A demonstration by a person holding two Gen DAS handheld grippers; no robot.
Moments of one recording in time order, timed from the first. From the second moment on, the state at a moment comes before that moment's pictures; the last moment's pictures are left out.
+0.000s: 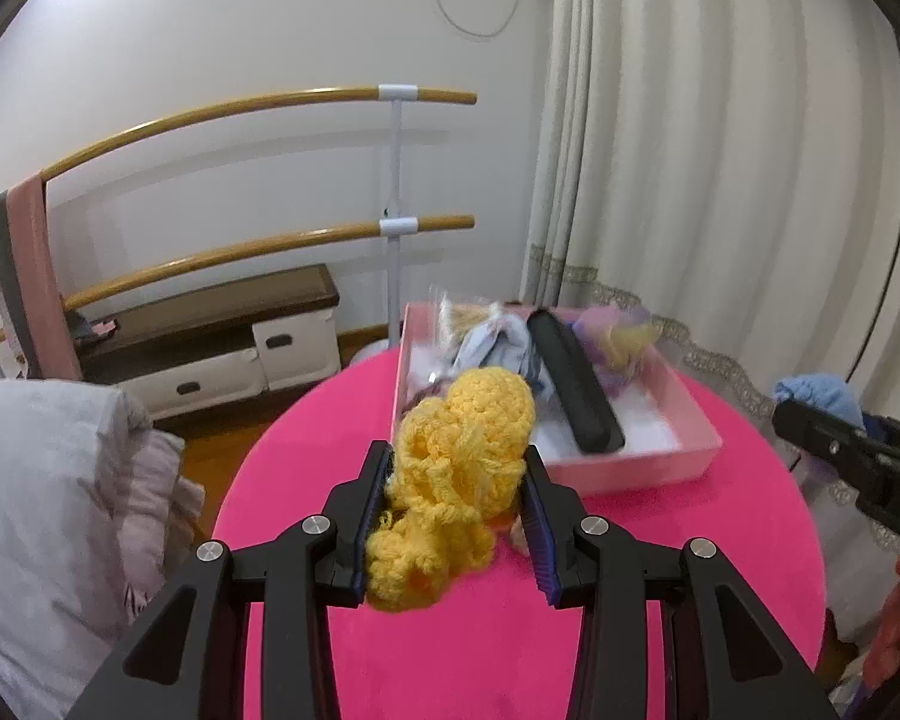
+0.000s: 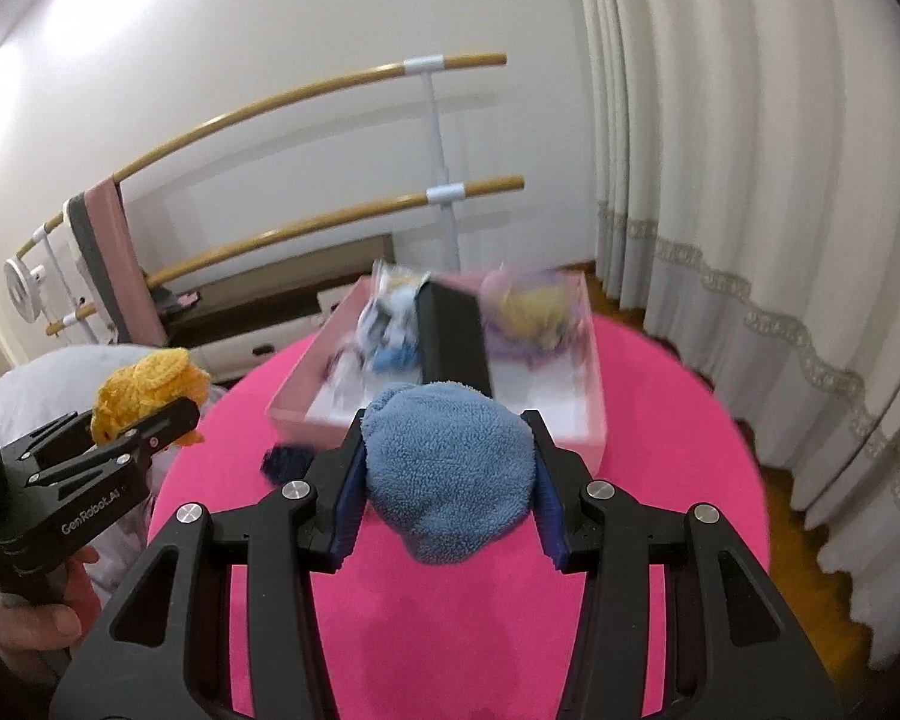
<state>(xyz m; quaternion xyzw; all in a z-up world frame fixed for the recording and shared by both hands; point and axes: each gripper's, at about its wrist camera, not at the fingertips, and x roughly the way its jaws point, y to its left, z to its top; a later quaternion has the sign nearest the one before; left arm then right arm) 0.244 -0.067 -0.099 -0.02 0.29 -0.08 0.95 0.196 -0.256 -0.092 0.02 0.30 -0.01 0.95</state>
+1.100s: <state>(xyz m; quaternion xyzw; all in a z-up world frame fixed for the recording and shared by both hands) 0.452 -0.123 -0.124 -0.02 0.34 -0.10 0.93 0.332 -0.314 -0.115 0.06 0.36 -0.02 0.93</state>
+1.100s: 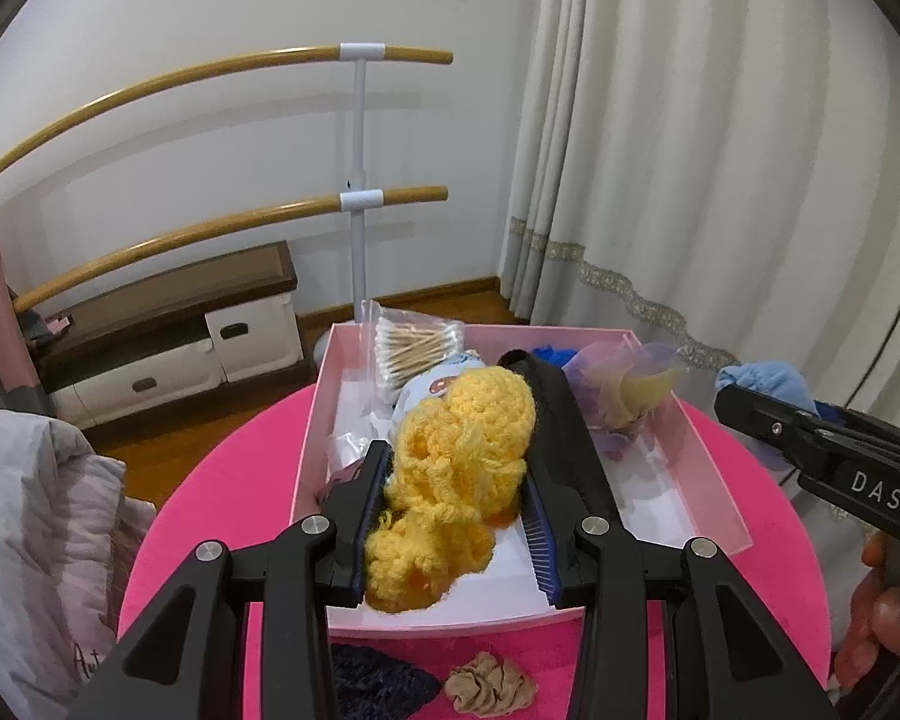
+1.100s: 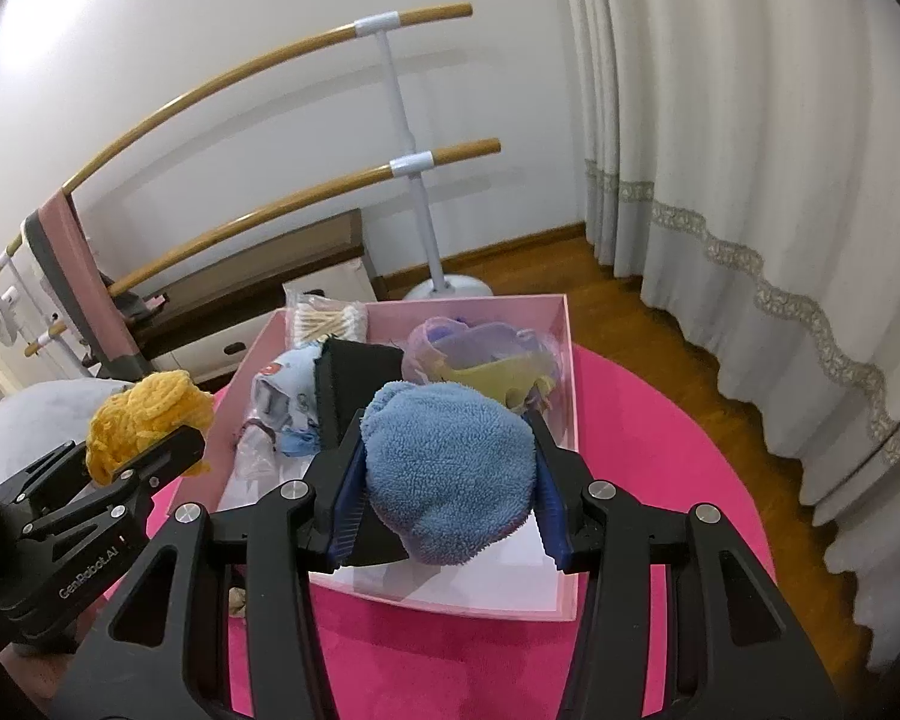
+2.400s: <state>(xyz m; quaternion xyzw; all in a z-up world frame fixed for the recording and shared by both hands) 0.370 -0.092 -0.122 -0.01 0.30 -0.03 0.95 0.276 -0.305 -0.102 0.08 0.32 -0.05 0.94</state>
